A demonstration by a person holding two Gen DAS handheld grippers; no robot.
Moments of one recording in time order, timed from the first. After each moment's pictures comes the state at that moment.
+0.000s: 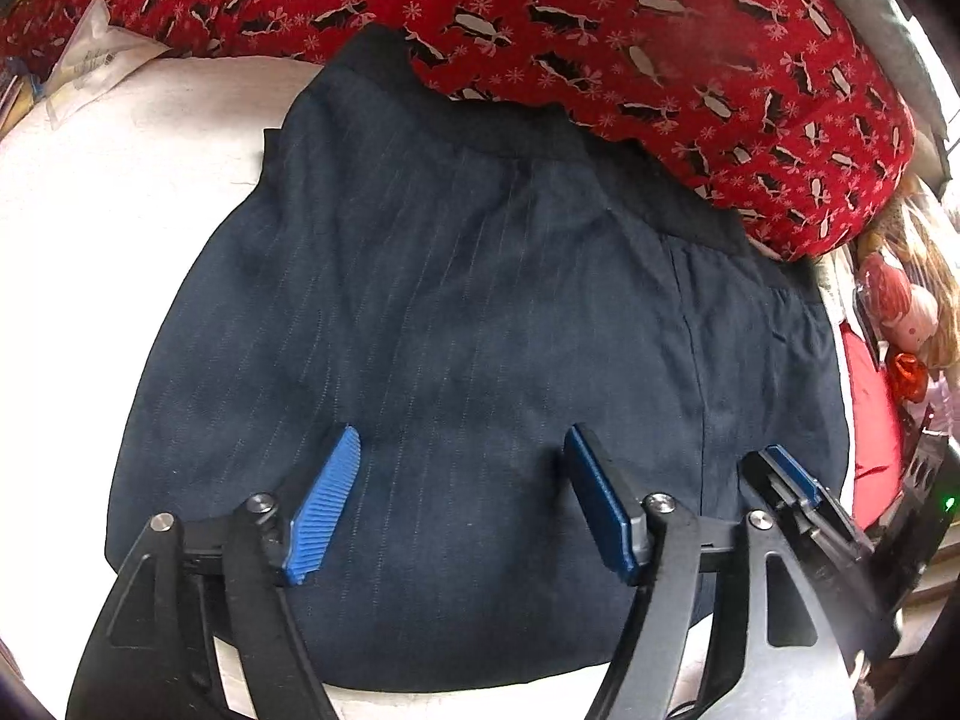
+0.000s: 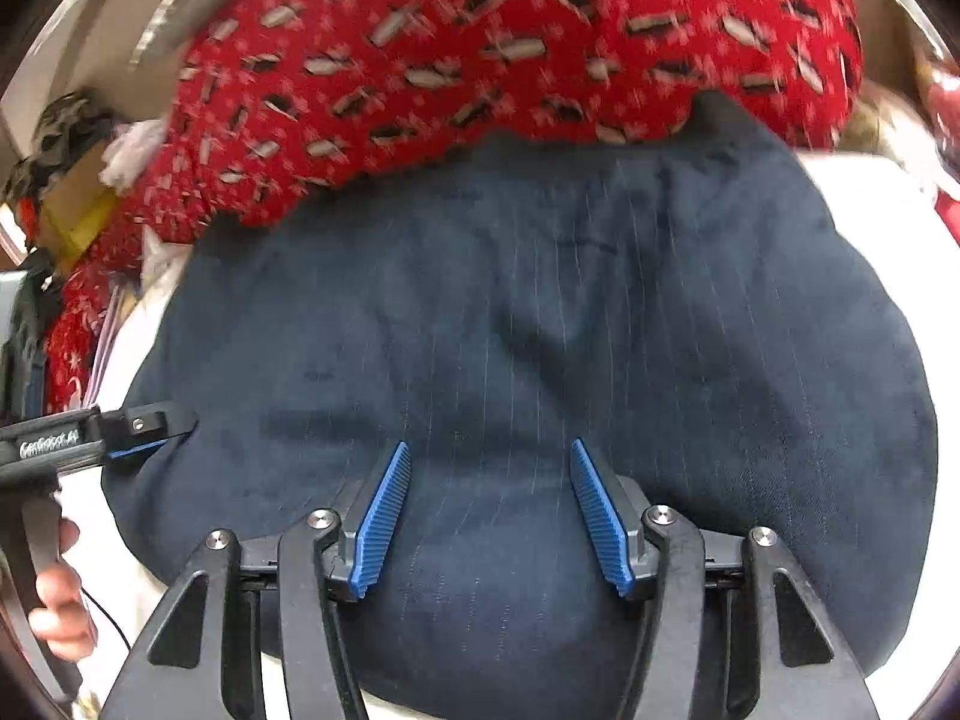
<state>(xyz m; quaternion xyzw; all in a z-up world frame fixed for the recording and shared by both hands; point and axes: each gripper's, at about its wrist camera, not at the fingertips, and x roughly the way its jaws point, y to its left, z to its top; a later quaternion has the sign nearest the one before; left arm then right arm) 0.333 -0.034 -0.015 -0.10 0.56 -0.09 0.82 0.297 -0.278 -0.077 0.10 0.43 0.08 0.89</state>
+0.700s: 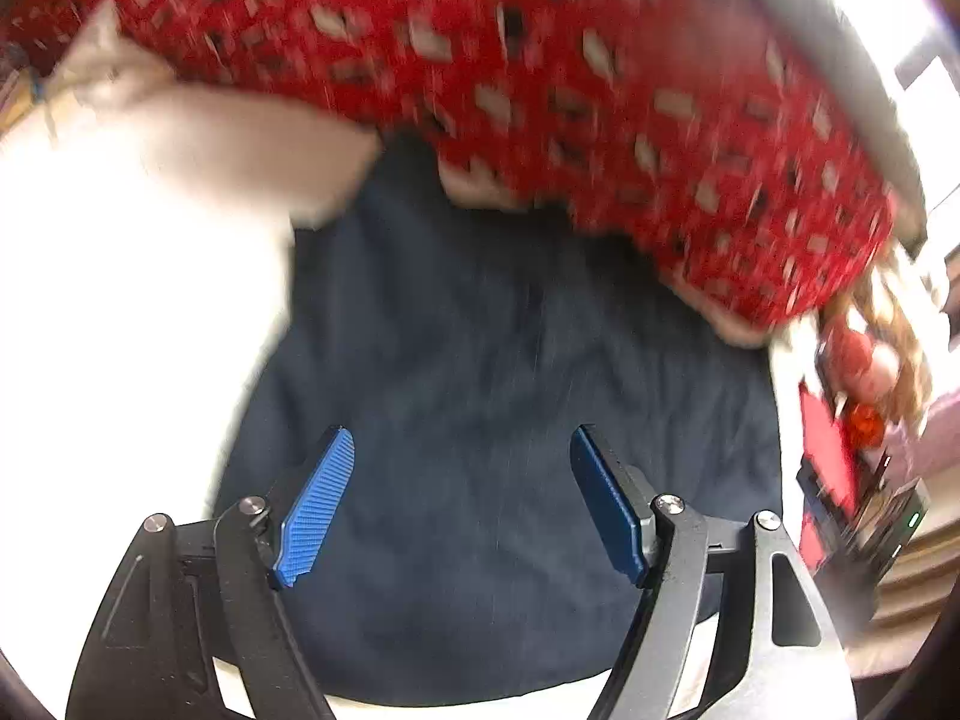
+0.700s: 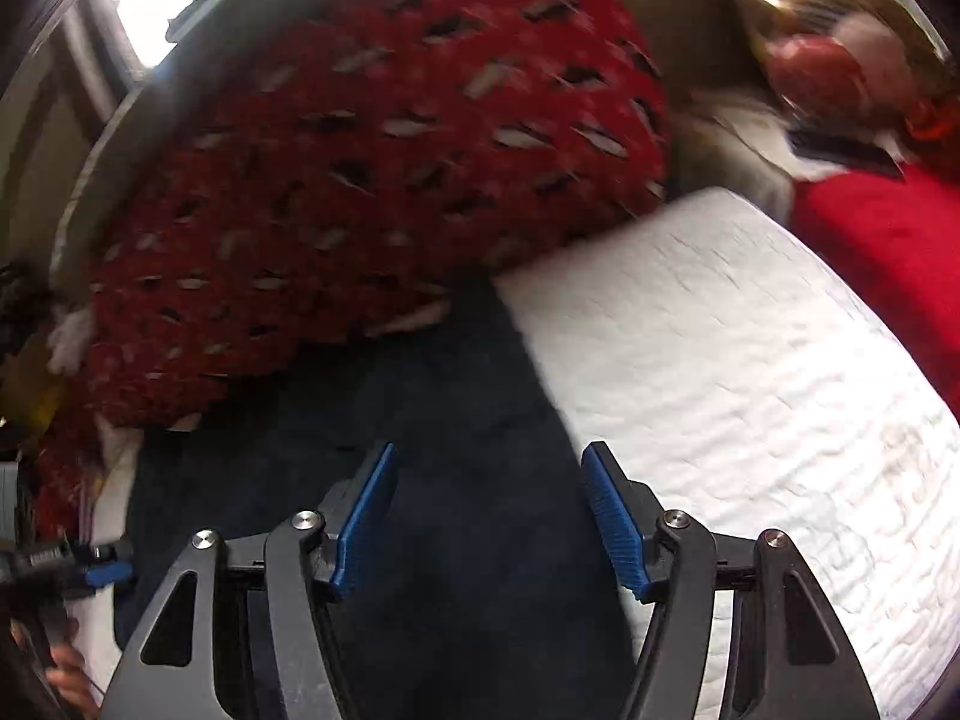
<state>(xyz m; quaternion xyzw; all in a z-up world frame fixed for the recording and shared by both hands) 0.373 0.012 0.029 -0.15 0.53 -0.11 0.83 0.290 -0.379 -0.032 0.20 0.32 -0.03 0.92</state>
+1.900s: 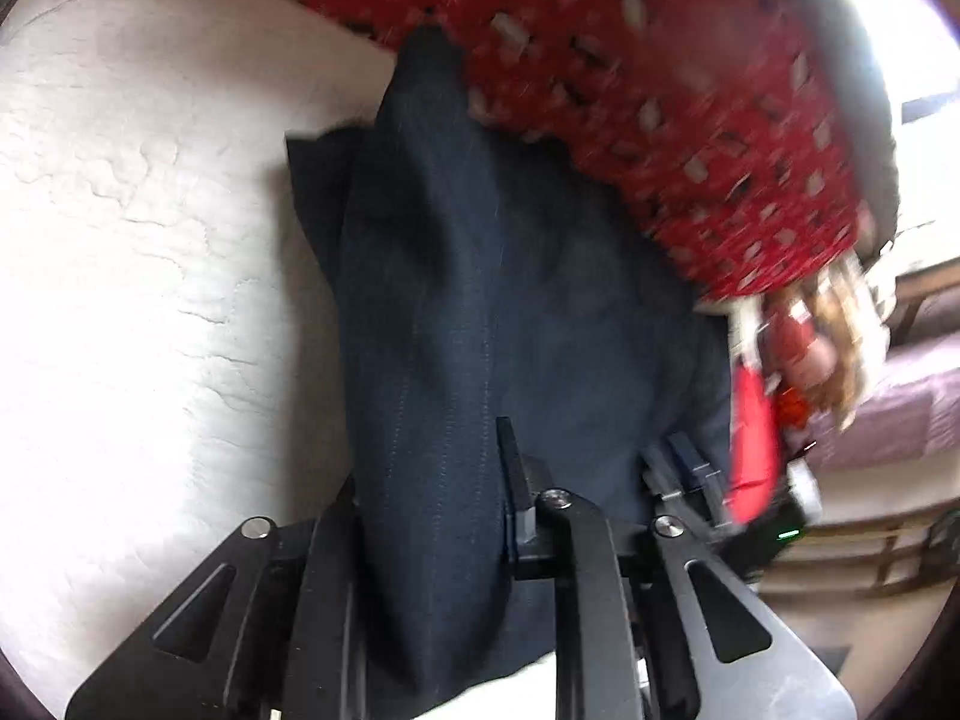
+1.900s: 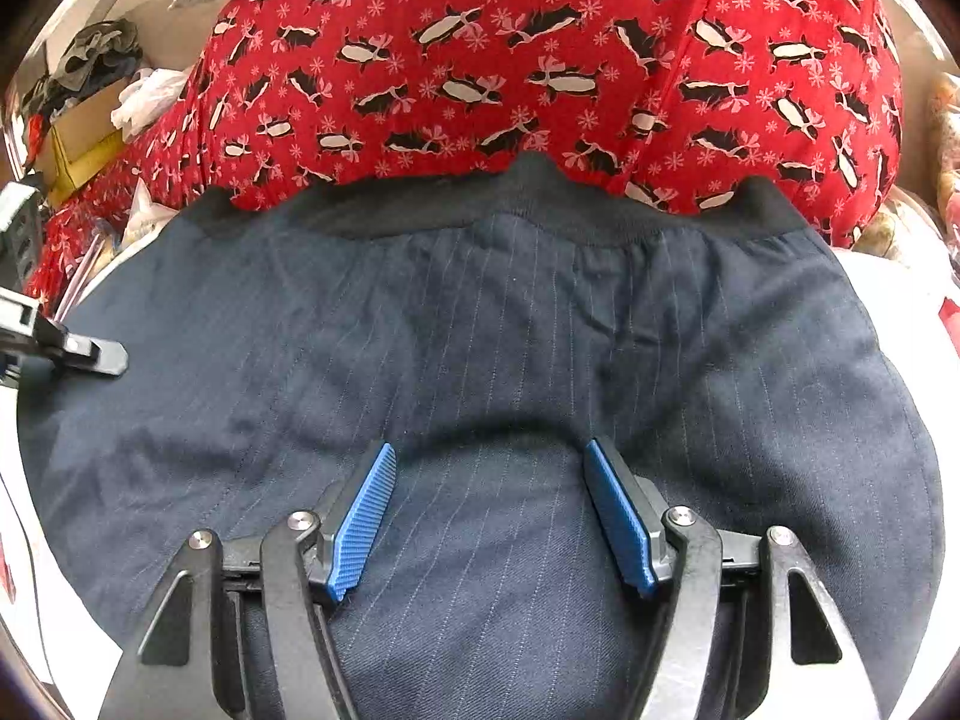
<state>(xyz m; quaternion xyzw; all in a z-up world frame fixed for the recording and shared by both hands) 0.382 0.029 -0.009 -0.24 0.59 -0.20 0.74 0.325 -0.243 -0.080 0.01 0.39 0.07 0.92</state>
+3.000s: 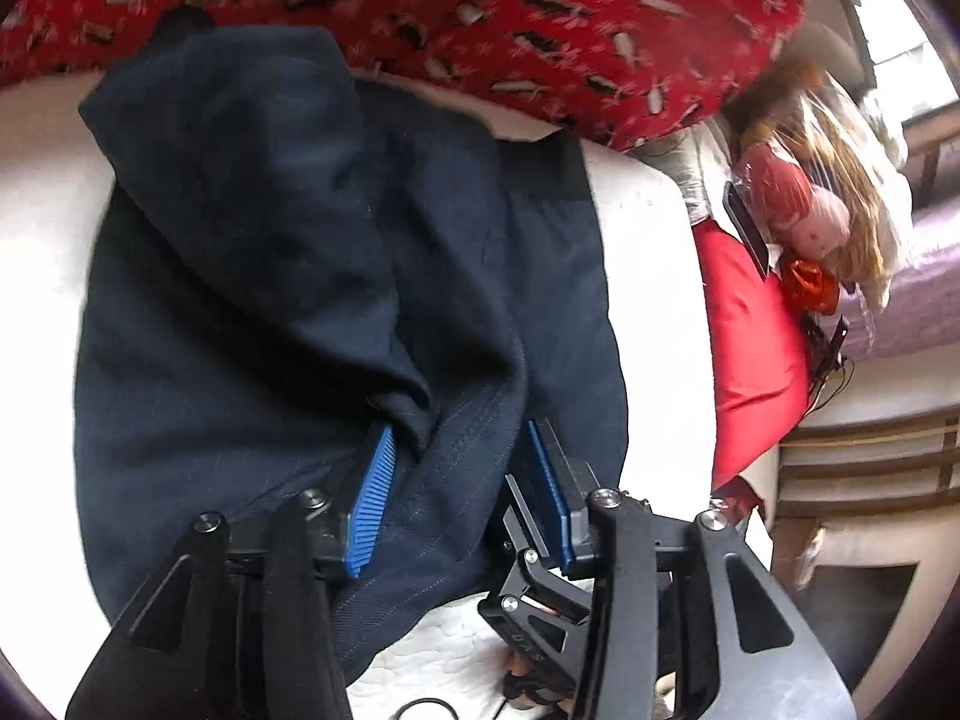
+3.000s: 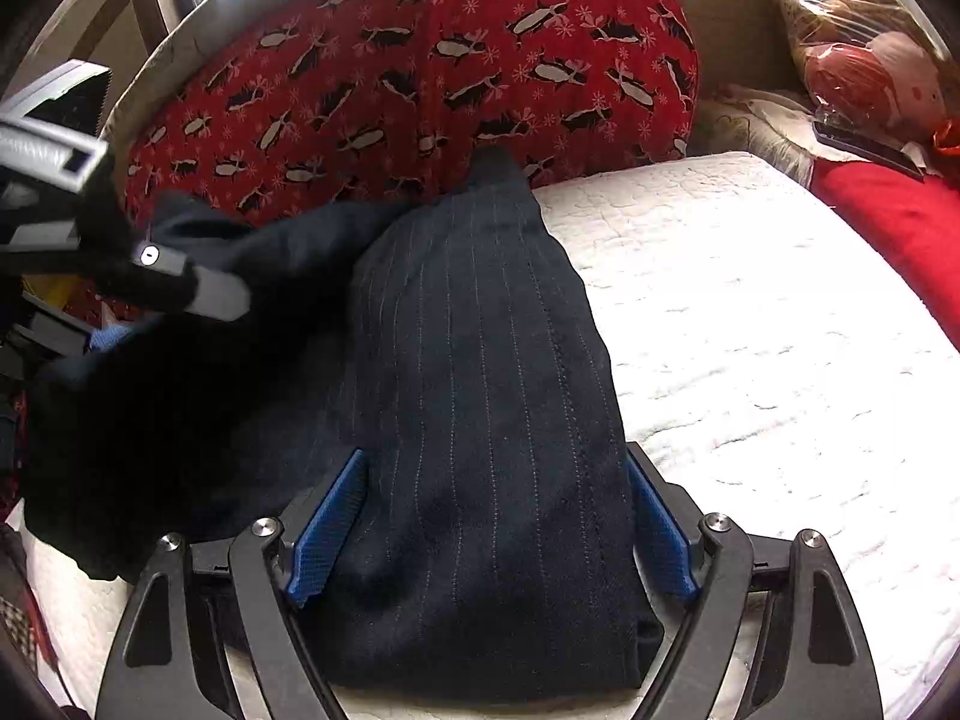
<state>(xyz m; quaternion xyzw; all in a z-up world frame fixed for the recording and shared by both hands) 0.346 -0.237 0.019 -0.09 0.63 -0.24 0.73 0.245 -0.360 -0.093 0.14 0.34 0.00 0.93</state>
